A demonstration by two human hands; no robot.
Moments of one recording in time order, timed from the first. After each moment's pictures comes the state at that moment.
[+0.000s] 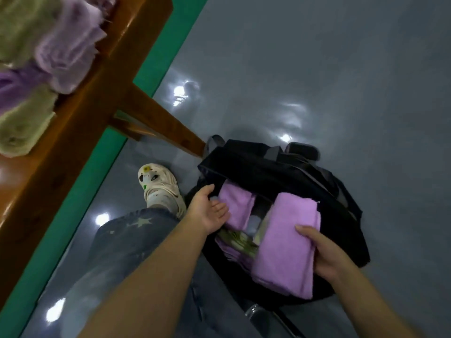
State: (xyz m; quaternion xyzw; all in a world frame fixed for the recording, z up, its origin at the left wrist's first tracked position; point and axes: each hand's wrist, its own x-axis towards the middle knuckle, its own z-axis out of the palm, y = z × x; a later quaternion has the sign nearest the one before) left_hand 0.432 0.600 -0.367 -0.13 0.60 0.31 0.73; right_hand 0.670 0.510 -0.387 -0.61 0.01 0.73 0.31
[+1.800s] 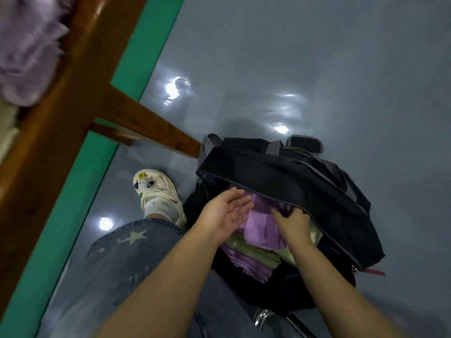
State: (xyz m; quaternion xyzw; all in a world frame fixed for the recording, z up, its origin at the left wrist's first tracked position) left_hand 0.450 0.605 -0.377 0.02 0.60 0.24 0.76; right_hand 0.602 0.556 -0.441 -0.84 -0.20 0.46 0.21
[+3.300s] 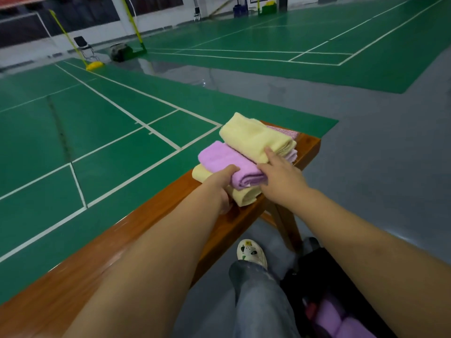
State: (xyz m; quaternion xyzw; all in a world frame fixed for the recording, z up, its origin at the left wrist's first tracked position) left_hand 0.248 0.624 -0.084 0.03 0.72 0.45 0.53; right_hand 0.369 0.680 -0.112 -0.45 -0.88 0.12 0.08
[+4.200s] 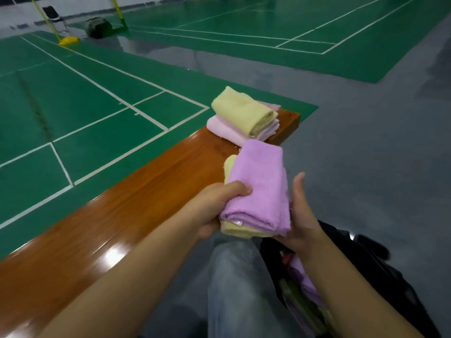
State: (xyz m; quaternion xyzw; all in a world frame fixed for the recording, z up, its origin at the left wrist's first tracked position) left_hand 0.297 0.457 -0.083 0.28 0.58 0.45 0.62; right_hand 0.445 0.511 -0.137 -0.14 -0.26 0.90 0.33
